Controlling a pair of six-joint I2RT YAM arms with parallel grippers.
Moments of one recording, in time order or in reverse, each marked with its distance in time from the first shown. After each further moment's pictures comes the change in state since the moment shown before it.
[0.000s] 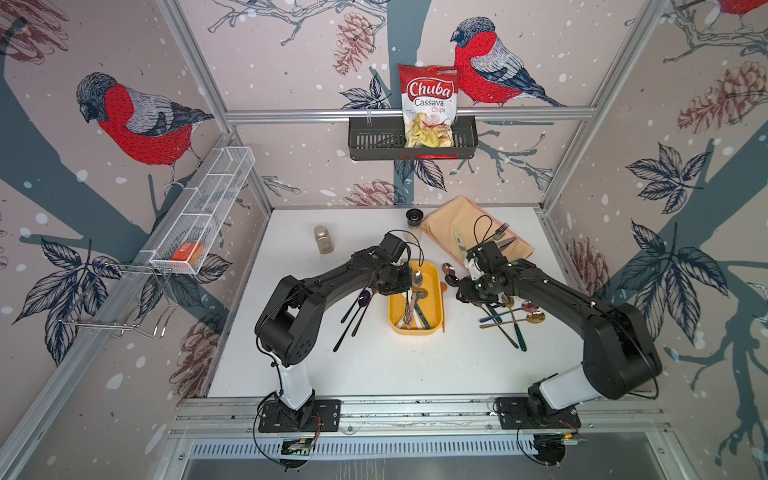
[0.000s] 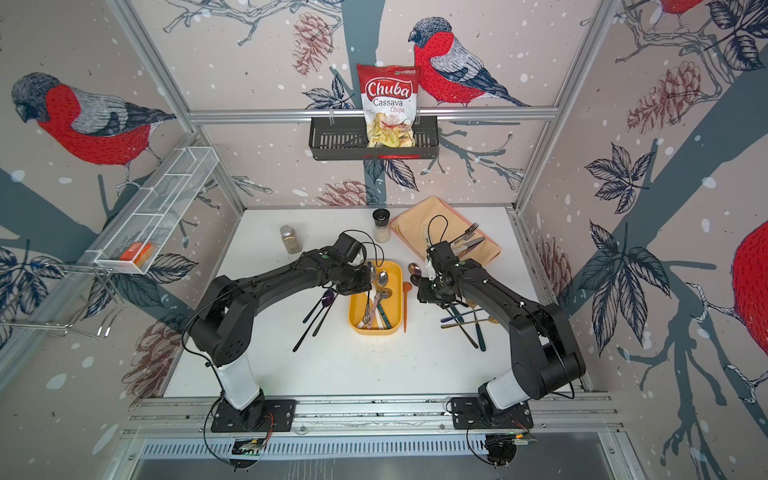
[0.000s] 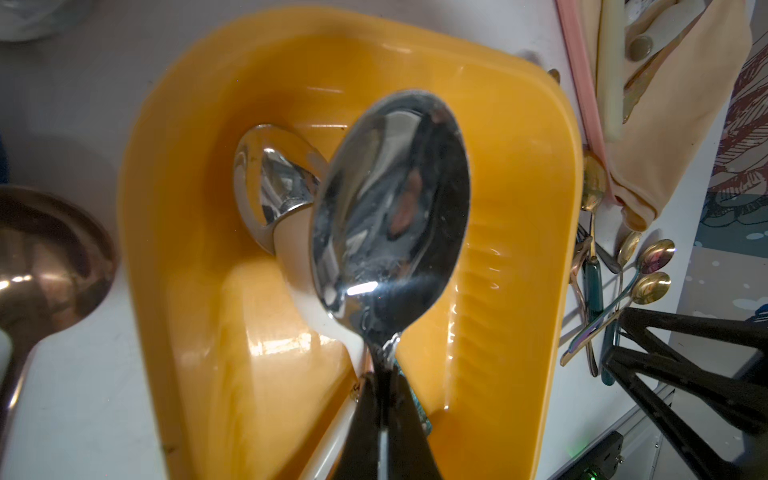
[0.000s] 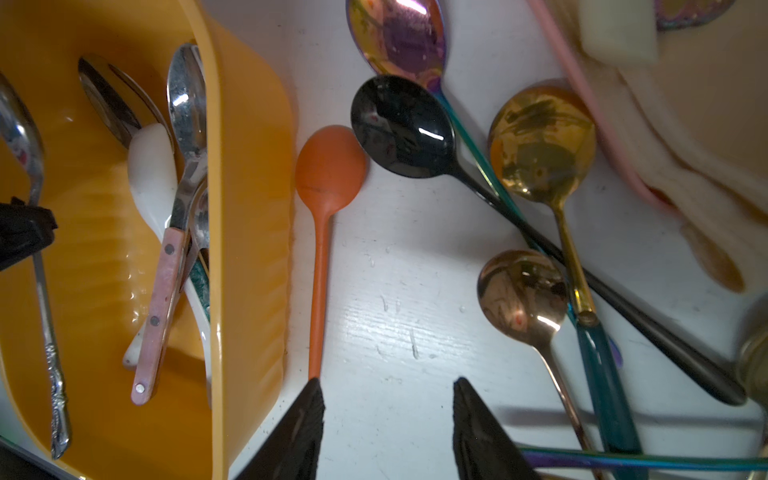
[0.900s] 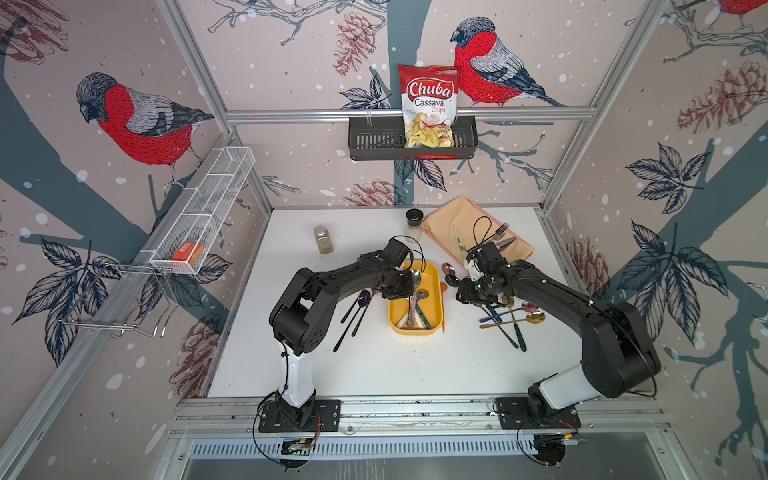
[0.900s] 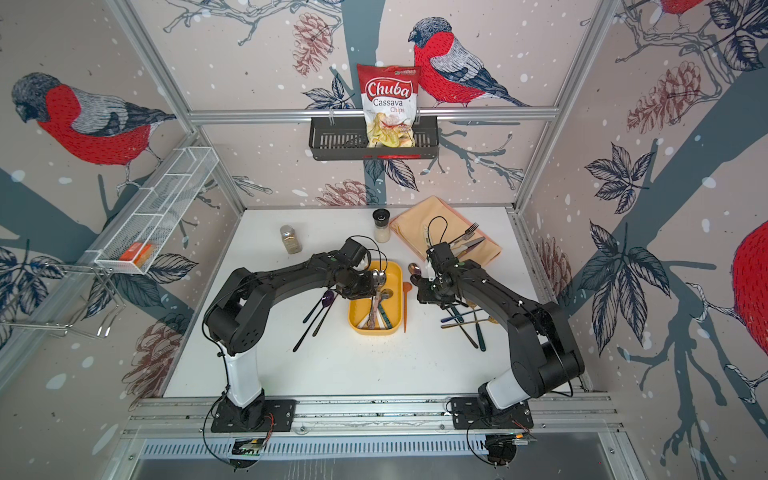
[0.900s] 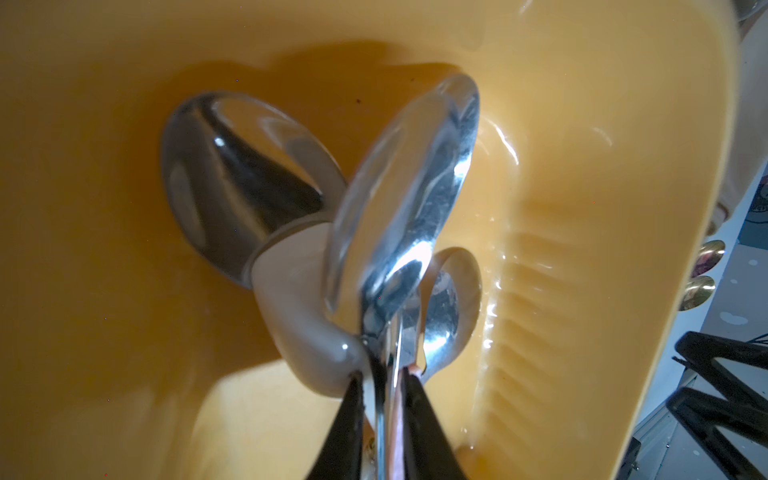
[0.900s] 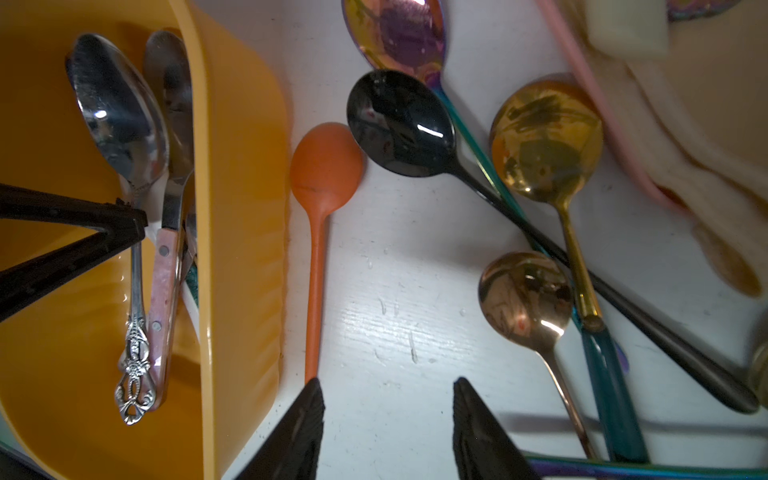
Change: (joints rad) left arm -0.002 0.087 0.006 0.032 0.027 0.001; right arm 0.000 0.009 -0.010 0.016 -0.001 0.000
